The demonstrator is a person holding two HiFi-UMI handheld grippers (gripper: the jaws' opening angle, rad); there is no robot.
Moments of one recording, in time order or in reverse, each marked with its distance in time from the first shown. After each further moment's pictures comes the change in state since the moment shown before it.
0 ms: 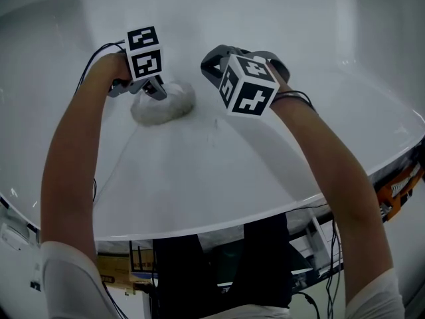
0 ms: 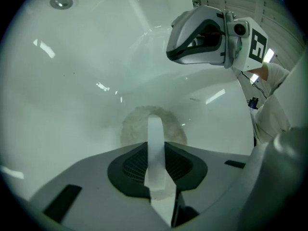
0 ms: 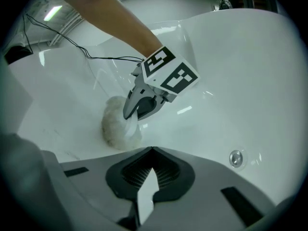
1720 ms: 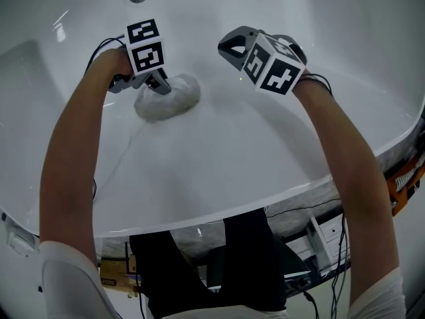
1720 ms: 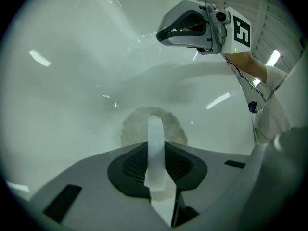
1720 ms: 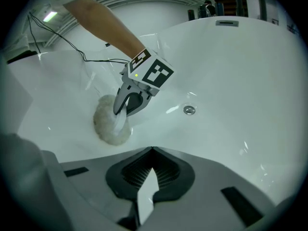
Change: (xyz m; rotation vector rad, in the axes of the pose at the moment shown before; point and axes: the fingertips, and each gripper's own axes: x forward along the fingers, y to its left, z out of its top) left arm -0.001 0.002 0.000 0.036 -0.034 0.024; right arm -0.015 -0.029 -0.023 0.030 -0.015 -0.102
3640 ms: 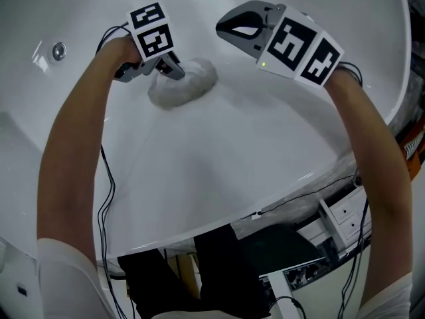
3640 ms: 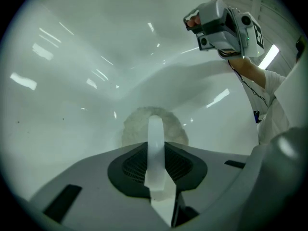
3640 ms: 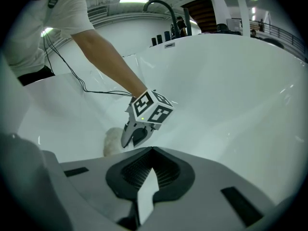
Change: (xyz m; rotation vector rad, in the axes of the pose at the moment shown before) left arm 0.002 0.001 0.004 0.127 -0.061 0.000; right arm -0.046 0.018 0.073 0.097 -0.126 -0.060
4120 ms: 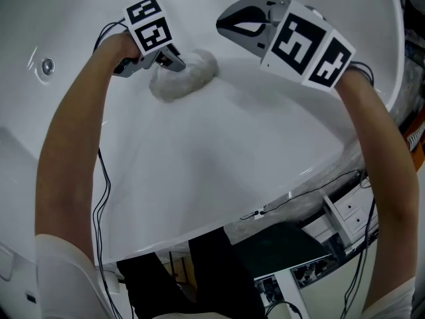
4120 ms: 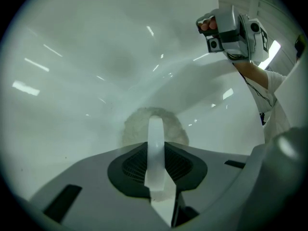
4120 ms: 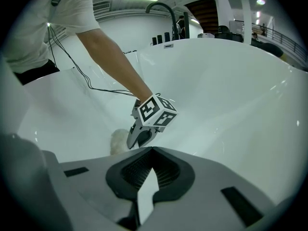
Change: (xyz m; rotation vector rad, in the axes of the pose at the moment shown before) left arm -0.002 0.001 0.002 0.031 -0.029 0.047; right arm -0.018 0.021 0.016 -0.042 0.039 -0.032
